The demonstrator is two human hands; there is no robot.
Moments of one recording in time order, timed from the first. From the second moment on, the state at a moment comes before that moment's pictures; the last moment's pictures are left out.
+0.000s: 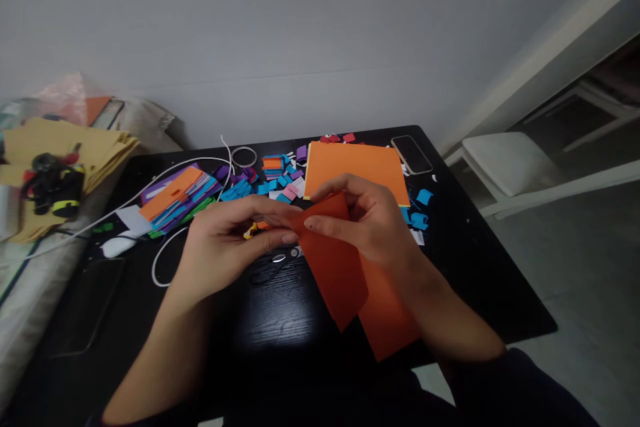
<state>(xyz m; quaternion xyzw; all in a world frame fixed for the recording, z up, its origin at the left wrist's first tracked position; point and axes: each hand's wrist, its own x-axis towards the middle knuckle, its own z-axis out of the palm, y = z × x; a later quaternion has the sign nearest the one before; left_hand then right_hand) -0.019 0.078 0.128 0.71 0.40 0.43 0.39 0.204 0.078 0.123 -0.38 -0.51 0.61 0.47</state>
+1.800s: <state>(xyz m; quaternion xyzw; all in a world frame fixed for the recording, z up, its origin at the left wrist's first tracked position) -0.023 0.080 0.137 0.71 0.45 0.37 0.39 0.210 0.092 0.118 -0.42 -0.59 0.54 0.43</state>
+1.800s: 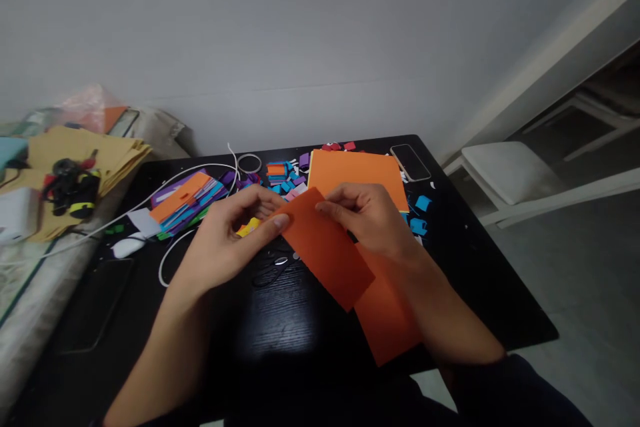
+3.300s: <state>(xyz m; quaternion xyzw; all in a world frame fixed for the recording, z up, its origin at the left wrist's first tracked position) -0.058 -0.034 -0.001 0.71 0.63 0.24 0.23 0.250 -0.004 0.014 -0.50 -0.79 0.31 0.15</state>
